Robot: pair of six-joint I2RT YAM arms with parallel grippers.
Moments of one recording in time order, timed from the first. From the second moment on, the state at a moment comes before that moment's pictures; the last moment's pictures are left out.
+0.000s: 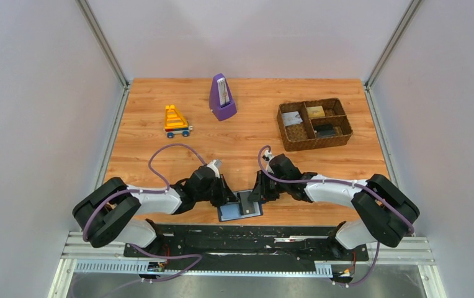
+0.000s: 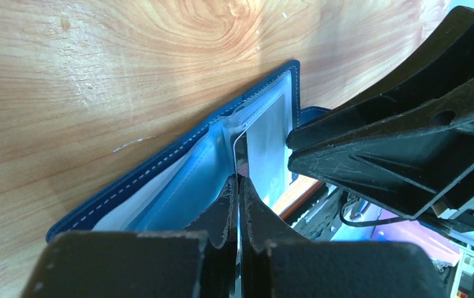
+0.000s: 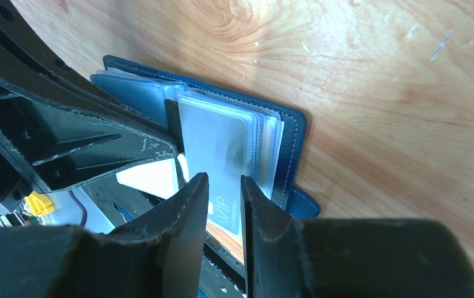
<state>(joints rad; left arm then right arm) -0.82 1.39 0.35 0.36 0.24 -1.07 0.77 1.44 0.55 0.05 -0.34 0.78</state>
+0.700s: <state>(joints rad) -0.76 1.09 0.32 0.14 0.21 -1.00 0.75 1.44 0.55 0.03 -0.34 0.76</state>
